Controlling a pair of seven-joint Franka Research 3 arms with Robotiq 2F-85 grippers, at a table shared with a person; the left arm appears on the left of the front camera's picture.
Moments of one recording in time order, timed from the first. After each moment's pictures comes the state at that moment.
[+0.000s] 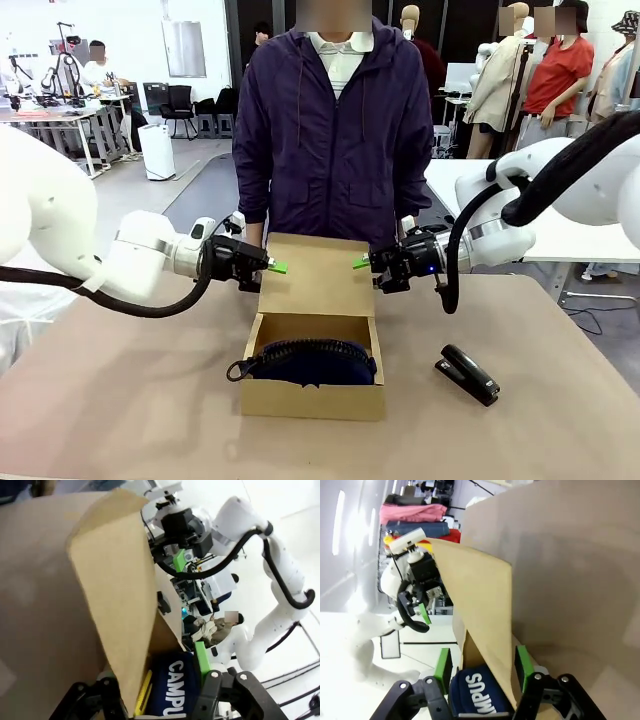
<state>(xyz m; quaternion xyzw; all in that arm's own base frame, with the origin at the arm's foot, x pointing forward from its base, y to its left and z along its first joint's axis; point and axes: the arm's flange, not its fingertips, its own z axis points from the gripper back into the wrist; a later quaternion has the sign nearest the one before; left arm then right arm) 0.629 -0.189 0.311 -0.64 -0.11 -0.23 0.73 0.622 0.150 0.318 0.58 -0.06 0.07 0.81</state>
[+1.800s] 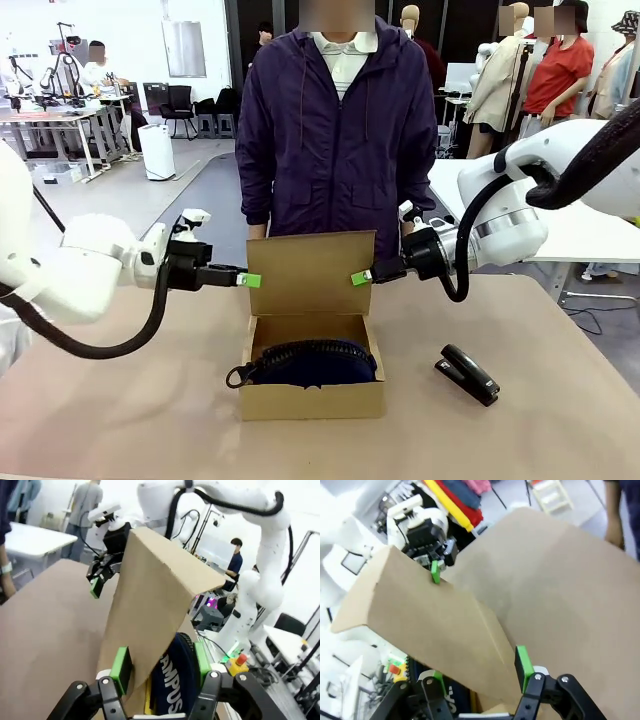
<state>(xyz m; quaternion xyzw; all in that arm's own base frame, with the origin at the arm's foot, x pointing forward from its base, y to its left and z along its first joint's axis) 0.526 -0.156 0.334 -0.59 -0.35 -0.45 0.57 0.564 0.164 0.339 0.52 -0.26 0.36 0.73</state>
